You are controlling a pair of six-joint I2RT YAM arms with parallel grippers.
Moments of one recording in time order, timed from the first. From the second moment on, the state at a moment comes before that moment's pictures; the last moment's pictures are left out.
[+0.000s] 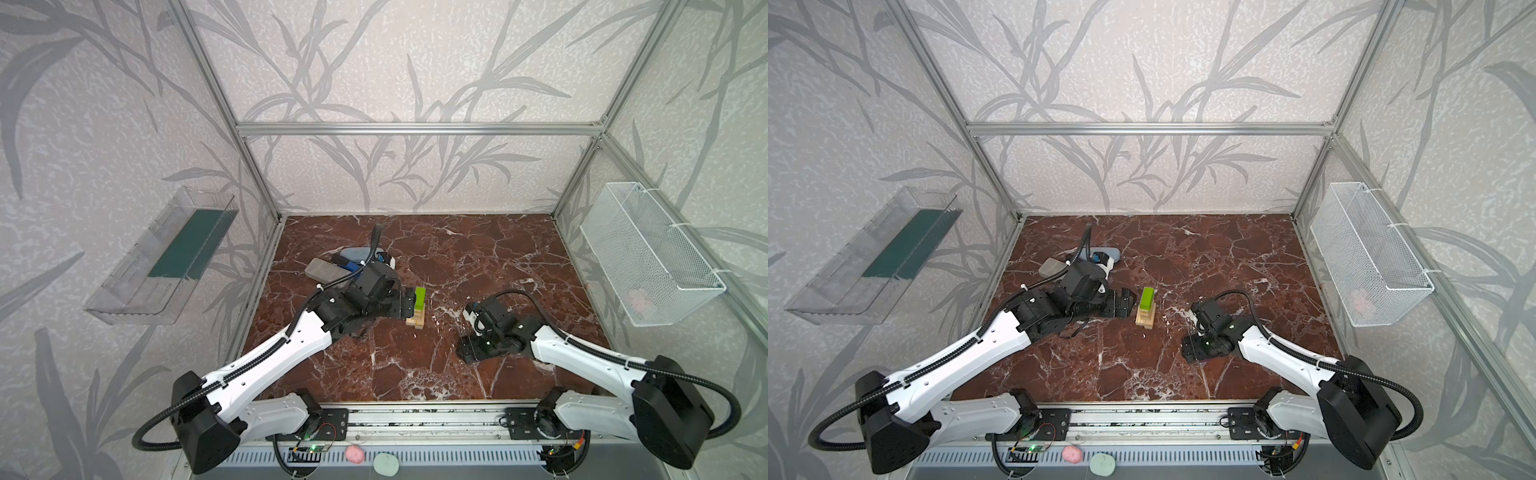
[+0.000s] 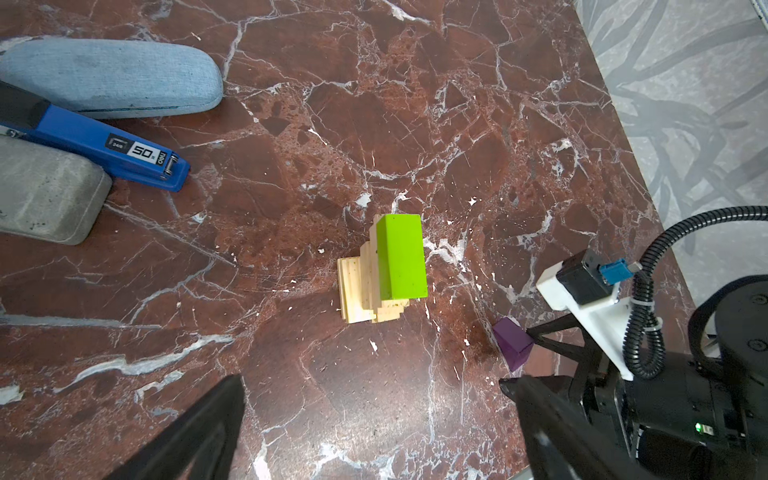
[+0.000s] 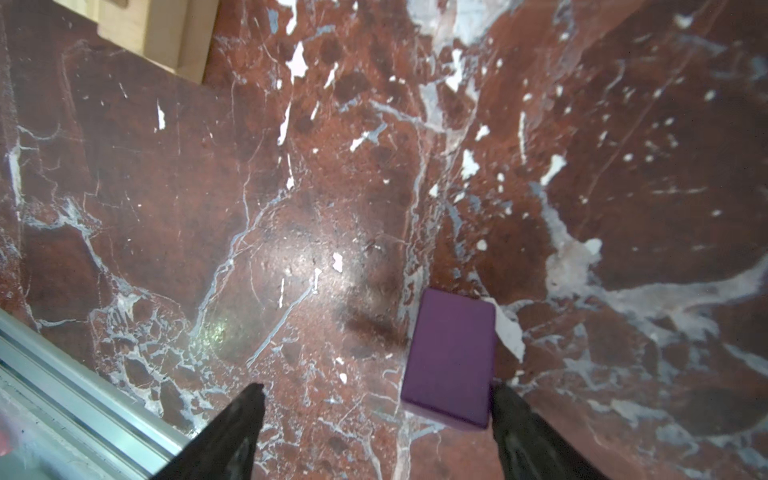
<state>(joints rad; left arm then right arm) -0.77 1.17 1.07 -0.69 -0.12 -0.60 0.67 1.21 0.61 -0.59 -0.15 0.45</state>
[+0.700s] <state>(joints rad) -0.76 1.08 0.97 -0.61 -0.13 -0.62 0.71 1.37 0.74 -0.72 0.02 0.55</state>
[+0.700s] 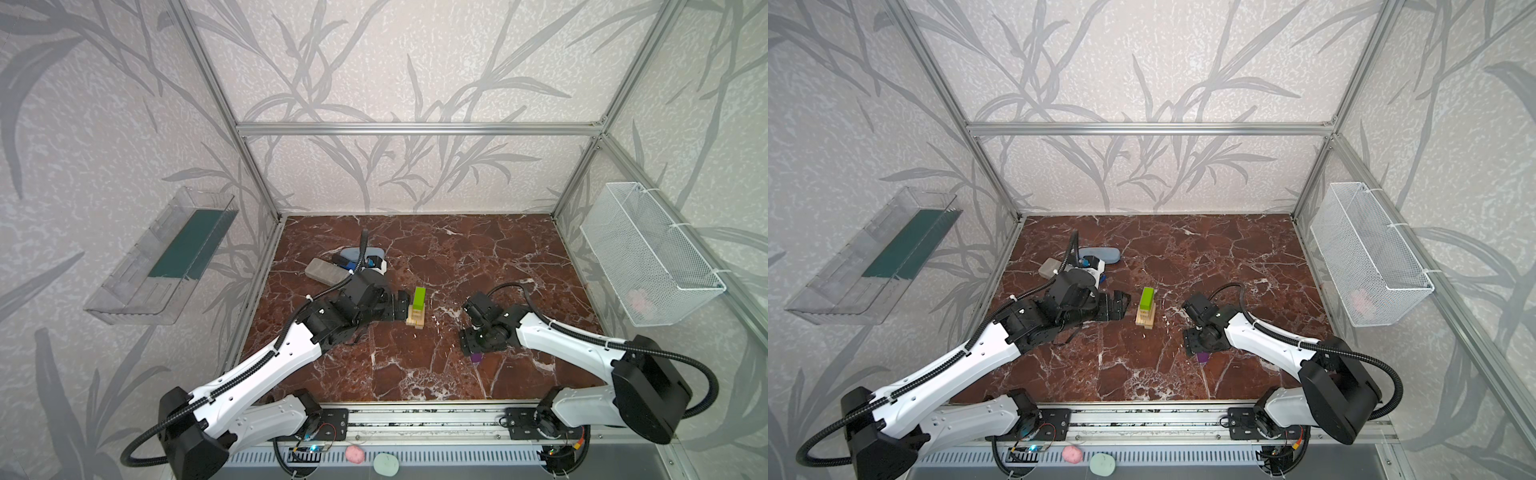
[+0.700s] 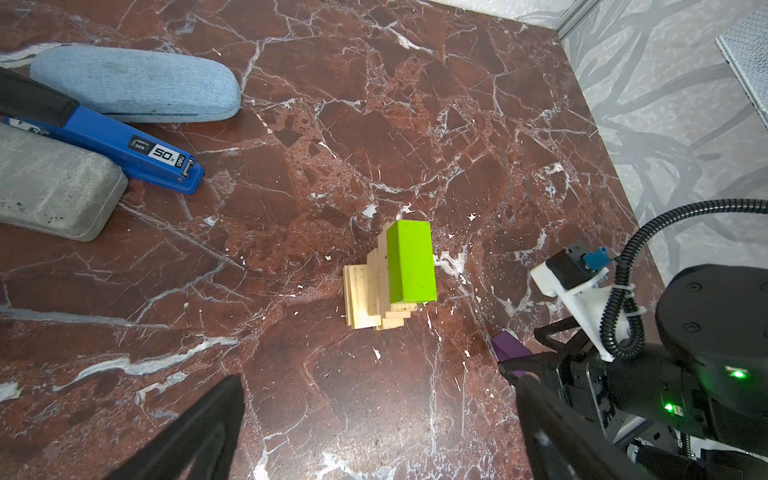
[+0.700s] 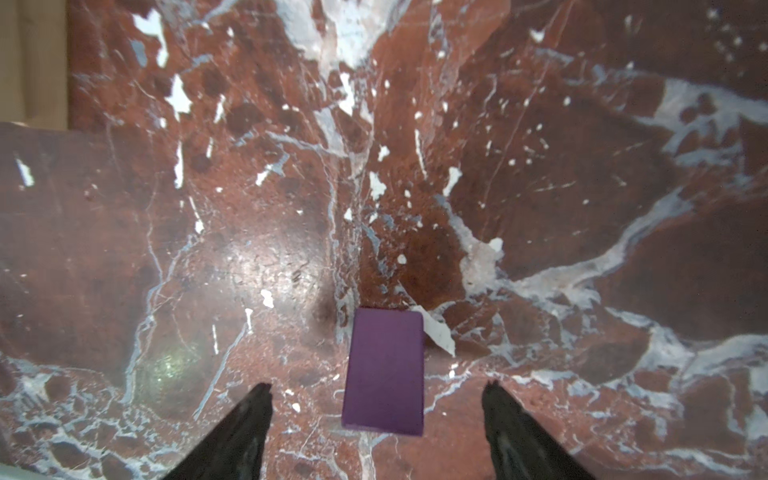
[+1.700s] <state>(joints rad) -0.76 1.10 0.96 -0.60 -0.06 -0.59 0.77 1.49 0.77 -0.74 0.12 0.56</state>
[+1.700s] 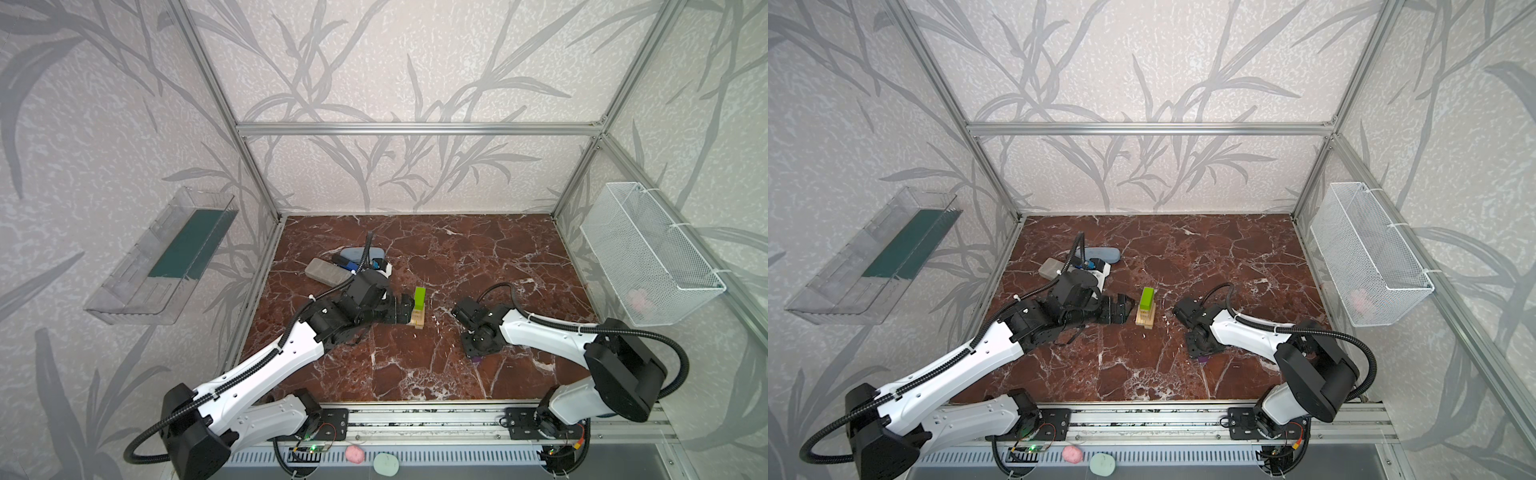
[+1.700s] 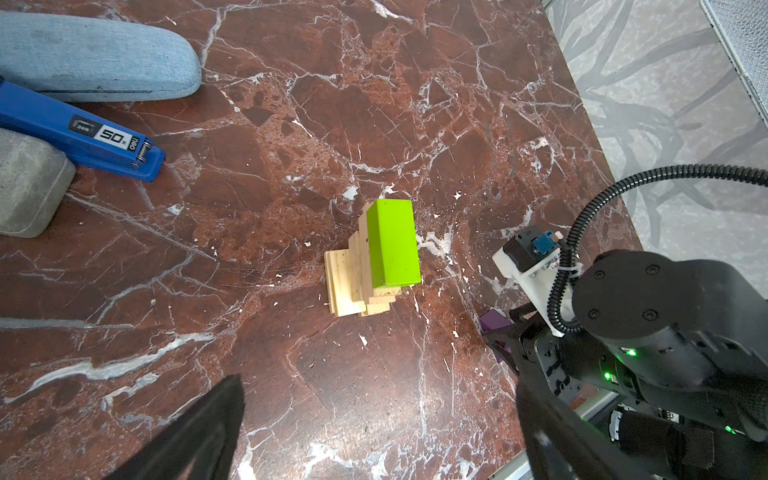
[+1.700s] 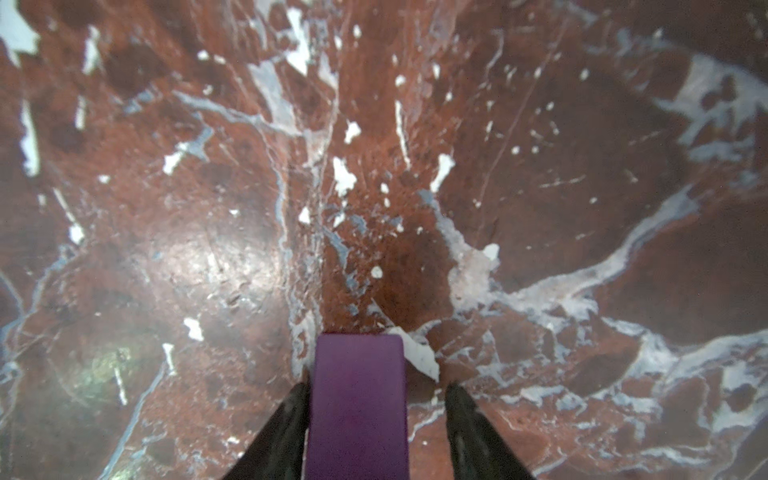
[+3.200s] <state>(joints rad) -0.72 0.98 0.85 -0.59 -0.14 -0.60 0.79 1.43 1.25 -1.12 0.11 0.69</state>
